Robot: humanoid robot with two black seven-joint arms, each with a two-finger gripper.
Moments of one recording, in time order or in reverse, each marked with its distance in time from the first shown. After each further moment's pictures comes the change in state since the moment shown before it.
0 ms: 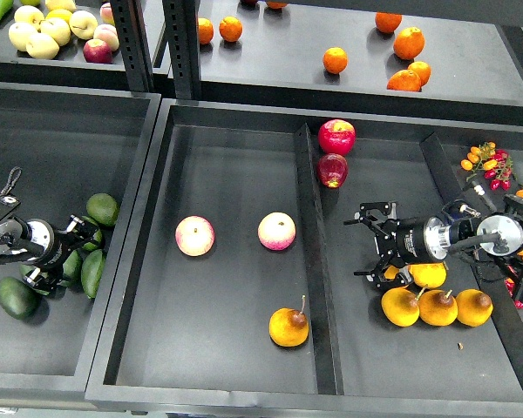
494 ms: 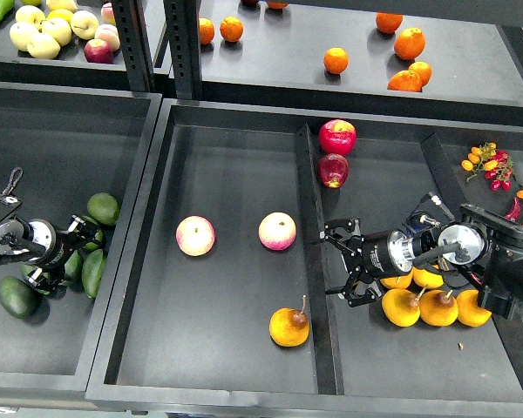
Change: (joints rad) left arm 0.000 -0.001 -0.002 0.001 0.001 0.000 0.000; right arm -0.008 0.088 -0.077 -0.007 -0.002 0.000 0.000
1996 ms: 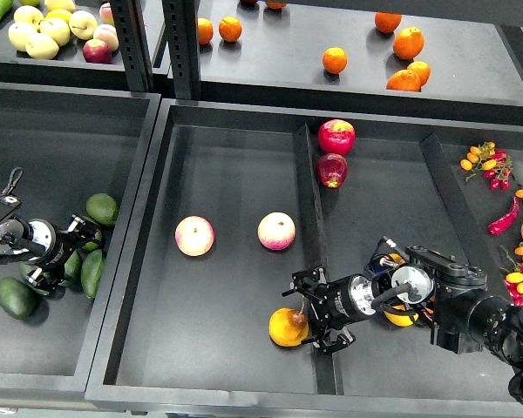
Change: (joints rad) left arm 0.000 0.001 -0.001 0.000 -0.001 0.000 0.000; right arm -0.105 0.220 -0.067 -0.179 0.003 0.000 0.000
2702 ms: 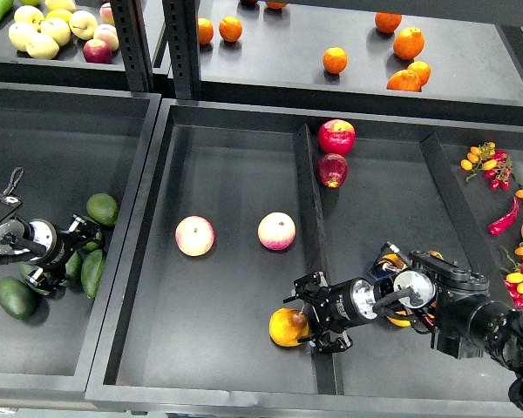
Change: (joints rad) left arm 0.000 -0.002 -0.005 0.000 0.000 0.000 0.000; right arm -0.027 0.000 0.016 -0.016 0.026 0.000 0.000
